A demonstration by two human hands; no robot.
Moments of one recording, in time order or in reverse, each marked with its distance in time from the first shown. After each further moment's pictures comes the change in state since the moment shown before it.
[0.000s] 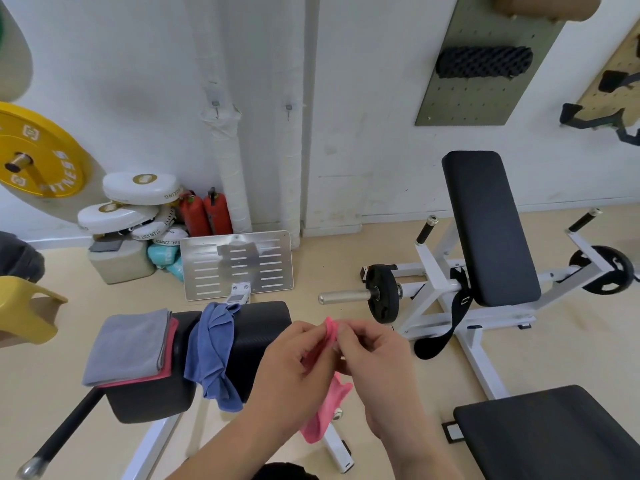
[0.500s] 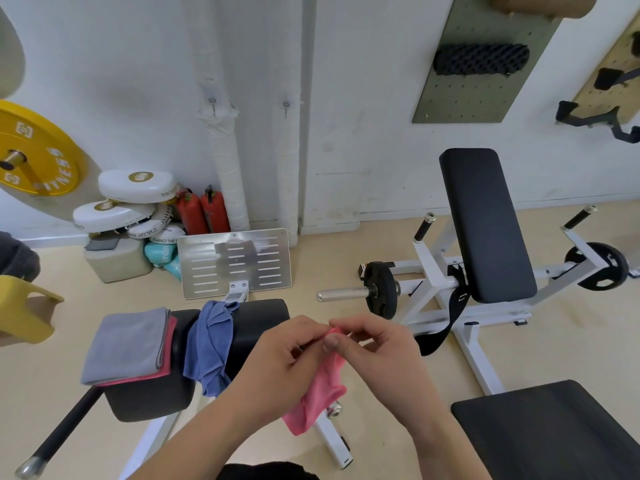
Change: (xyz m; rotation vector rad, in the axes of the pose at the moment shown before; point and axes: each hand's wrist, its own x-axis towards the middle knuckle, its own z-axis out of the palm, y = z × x) left_hand 0.009 0.003 -0.029 0.005 -0.233 0.037; right_hand 0.001 -0.009 -0.021 -0.252 -0.126 -0.127
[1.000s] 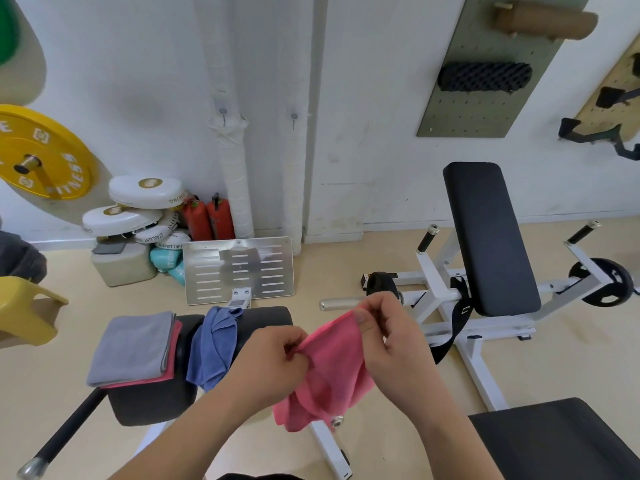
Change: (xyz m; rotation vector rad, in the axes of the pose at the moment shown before) left_hand 0.011 -0.033 -0.015 0.198 -0.039 -0.242; right_hand 0.005 -0.013 -0.007 -0.197 0.057 -0.263
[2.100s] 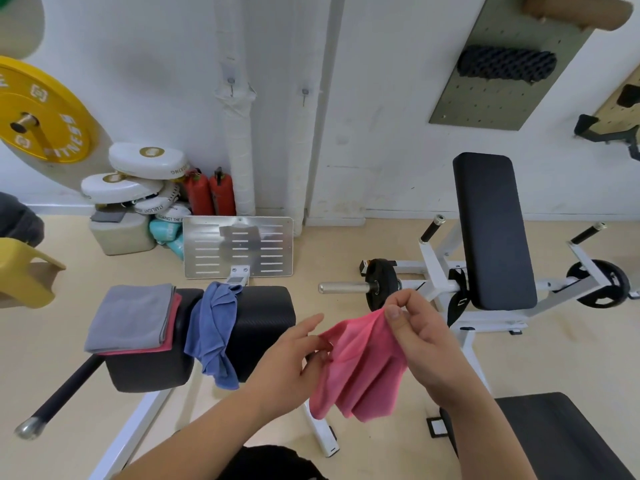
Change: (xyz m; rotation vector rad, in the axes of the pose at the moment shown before) left_hand 0.002 -0.054 0.059 0.071 0.006 0.181; right_hand 0.005 0.032 -0.024 0.227 -0.190 0.166
